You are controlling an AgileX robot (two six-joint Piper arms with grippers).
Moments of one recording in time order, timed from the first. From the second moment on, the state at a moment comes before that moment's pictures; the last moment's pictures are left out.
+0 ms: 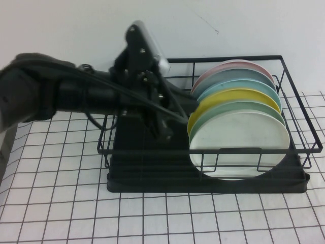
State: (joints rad) right arm -0.05 -0.02 0.02 0.10 0.41 -0.16; left arm -0.39 1.63 -1.24 -1.34 0.82 1.71
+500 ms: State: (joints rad) right arm -0.05 -0.02 0.02 0.10 0.41 -0.16; left arm -0.52 1.85 -1.39 -1.30 0.72 1.82
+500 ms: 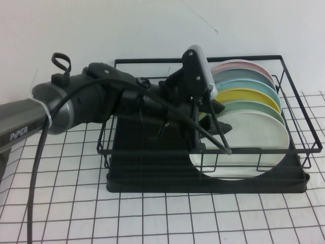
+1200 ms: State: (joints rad) right arm -0.05 -0.02 0.02 0.10 0.41 -0.16; left arm -0.53 1.91 -1.40 -1.33 0.62 1.85
